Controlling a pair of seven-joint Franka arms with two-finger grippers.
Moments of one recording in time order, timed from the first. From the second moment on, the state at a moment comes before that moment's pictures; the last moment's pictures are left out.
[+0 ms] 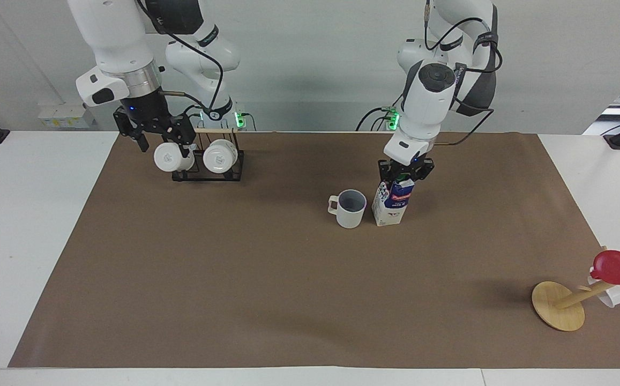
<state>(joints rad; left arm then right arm) -0.45 -0.01 0.01 -2.03 0.01 2.05 -0.43 0.00 0.03 0.10 -1.54 -0.03 1.63 0.28</state>
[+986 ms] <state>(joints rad) -0.25 -0.10 0.06 -1.73 0.02 1.63 -0.07 -0.01 0.03 0.10 -1.54 -0.03 1.63 0.28</state>
